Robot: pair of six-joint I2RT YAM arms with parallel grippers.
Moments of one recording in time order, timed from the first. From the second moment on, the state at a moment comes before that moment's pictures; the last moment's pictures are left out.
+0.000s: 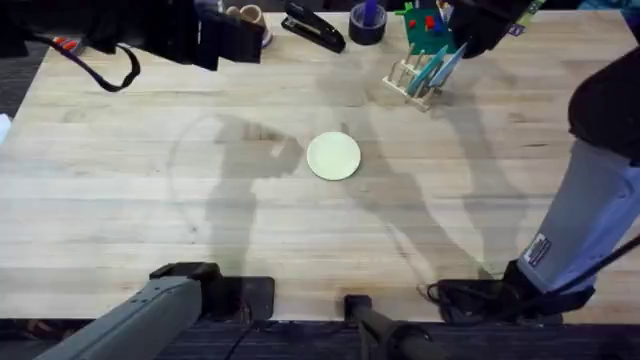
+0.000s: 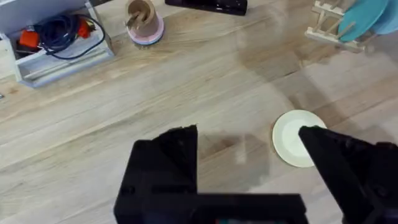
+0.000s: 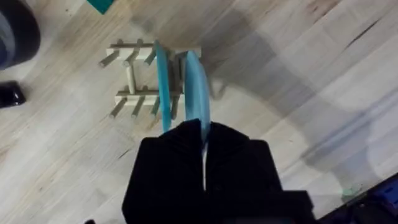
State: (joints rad) left arm 0.03 1.18 1.34 -0.96 0.32 0.28; right arm 0.17 2.17 2.31 -1.63 0.18 0.96
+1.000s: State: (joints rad) left arm 0.03 1.18 1.34 -0.96 0.32 0.28; right arm 0.17 2.22 2.31 -1.61 0.18 0.96
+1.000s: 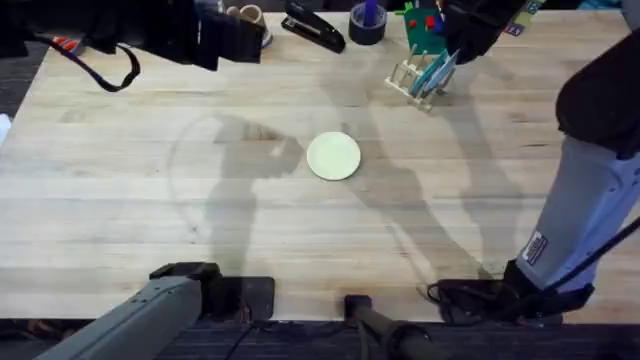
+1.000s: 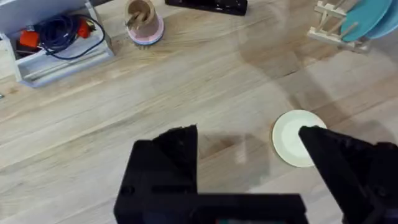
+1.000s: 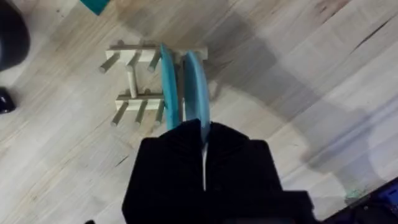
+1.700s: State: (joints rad) left arm 0.03 1.18 1.34 -0.96 0.32 0.28; right arm 0.17 2.23 2.31 -1.61 0.18 0.96
